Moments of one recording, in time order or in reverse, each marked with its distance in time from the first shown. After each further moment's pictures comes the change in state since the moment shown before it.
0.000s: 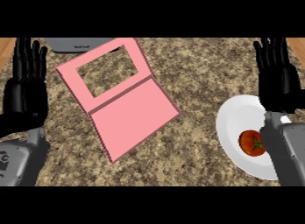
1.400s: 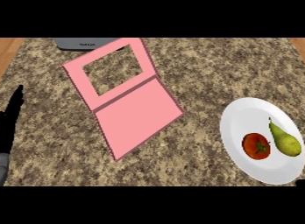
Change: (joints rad) left arm 0.206 0.246 0.009 0.290 -0.194 -0.079 0.235; right arm 0.461 -0.424 -0.062 0.423 0.448 0.302 -0.905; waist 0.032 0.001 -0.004
